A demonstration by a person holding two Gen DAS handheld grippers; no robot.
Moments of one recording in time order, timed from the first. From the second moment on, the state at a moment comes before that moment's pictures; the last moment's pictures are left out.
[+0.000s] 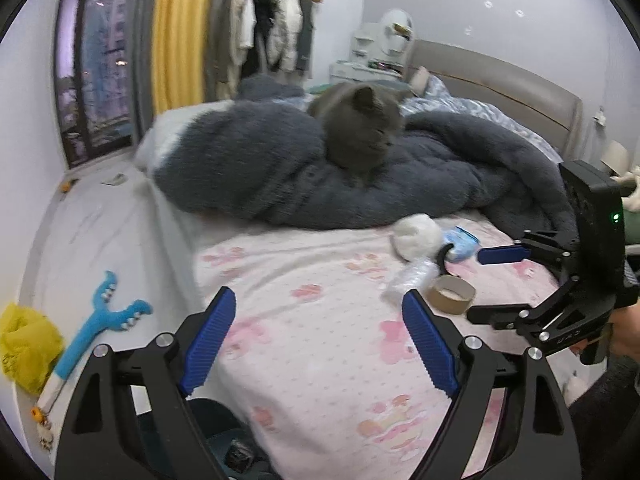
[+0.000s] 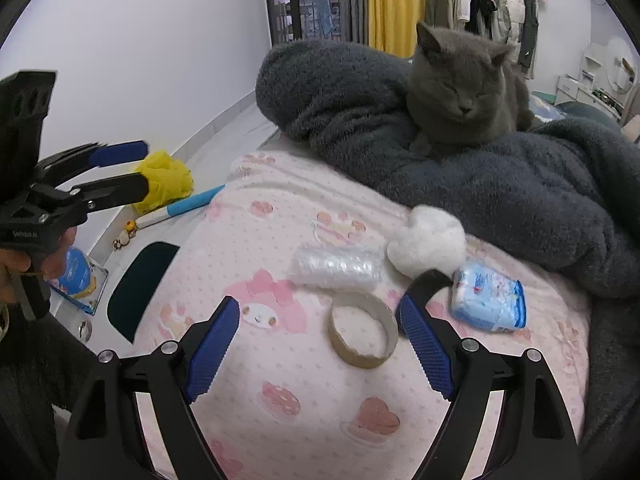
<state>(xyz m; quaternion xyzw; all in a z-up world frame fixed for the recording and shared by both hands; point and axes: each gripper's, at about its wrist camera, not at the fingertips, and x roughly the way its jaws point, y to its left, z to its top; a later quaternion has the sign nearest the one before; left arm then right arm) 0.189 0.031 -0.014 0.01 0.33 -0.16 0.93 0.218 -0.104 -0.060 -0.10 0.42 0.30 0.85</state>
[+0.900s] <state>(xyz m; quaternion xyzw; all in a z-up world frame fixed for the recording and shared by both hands) 0.260 -0.042 -0.071 0.00 0.42 -0.27 0.87 0.236 -0.128 -0.093 -0.09 0.42 0.37 0.83</state>
